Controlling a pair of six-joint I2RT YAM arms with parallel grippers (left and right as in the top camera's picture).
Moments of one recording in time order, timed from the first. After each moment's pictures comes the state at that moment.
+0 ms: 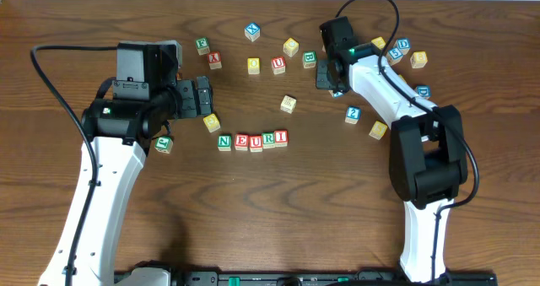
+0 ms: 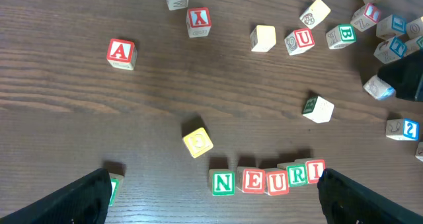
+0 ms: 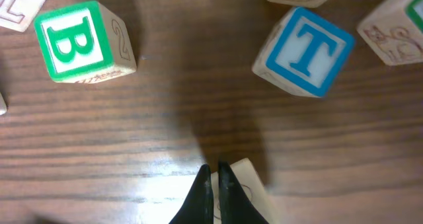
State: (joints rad) left arm -0.10 1.36 1.26 -0.81 0.13 -0.20; right arm 0.32 2.21 1.69 -0.67 0.13 0.37
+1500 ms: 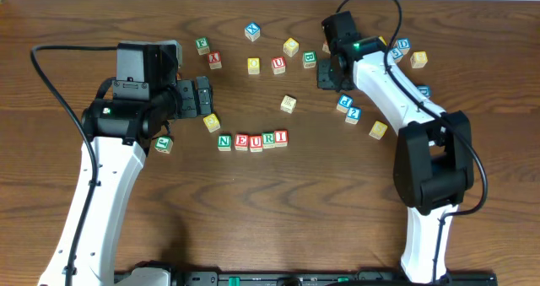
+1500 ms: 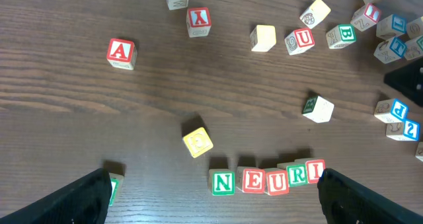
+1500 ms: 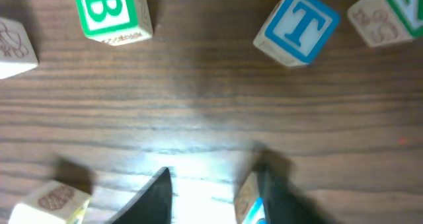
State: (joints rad) left arm -0.10 1.36 1.26 -0.81 0.13 -0.20; right arm 0.32 2.15 1.72 -0.79 0.10 0.32
